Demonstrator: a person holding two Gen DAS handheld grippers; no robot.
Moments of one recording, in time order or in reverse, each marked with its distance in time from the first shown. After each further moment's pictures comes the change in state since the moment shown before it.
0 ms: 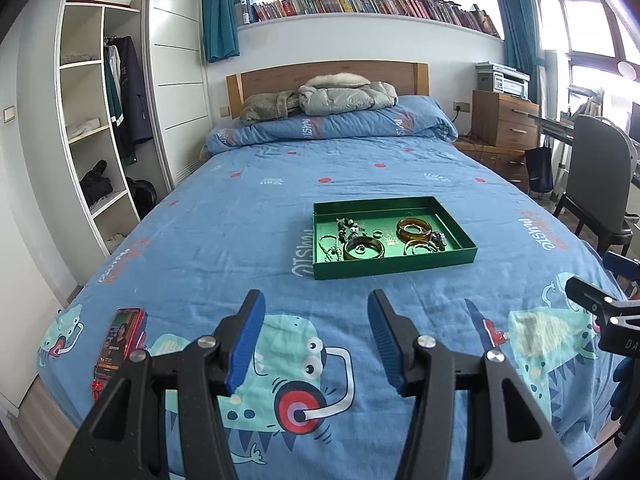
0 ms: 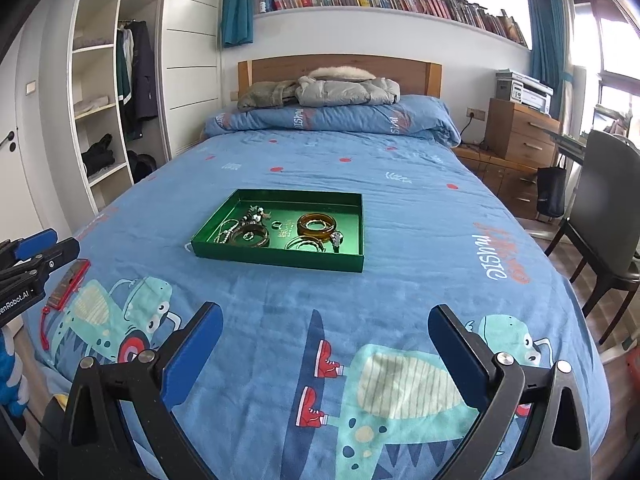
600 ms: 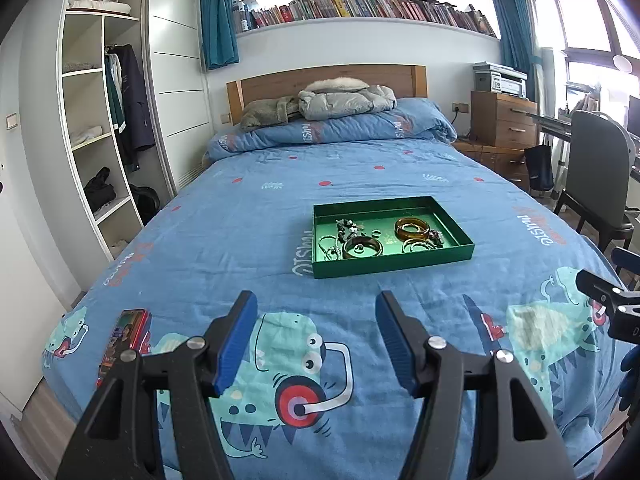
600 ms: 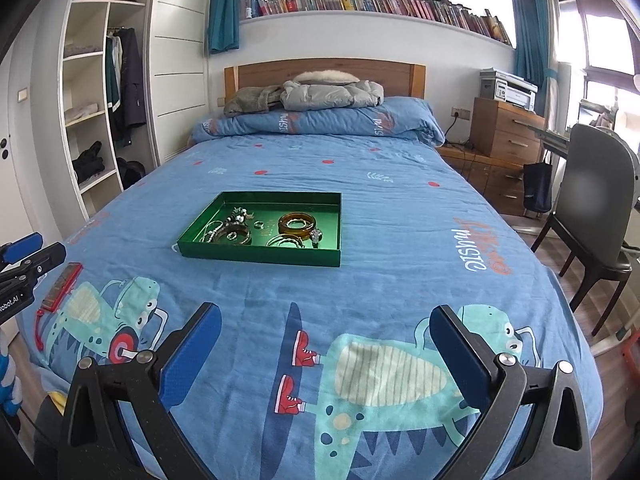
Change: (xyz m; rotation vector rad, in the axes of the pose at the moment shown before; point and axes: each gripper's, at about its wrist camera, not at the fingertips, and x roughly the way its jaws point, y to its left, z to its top) left arm -0.010 -0.007 -0.008 0.015 -0.019 0.013; right arm -0.013 -0.019 -0.010 0.021 -0.014 -0.032
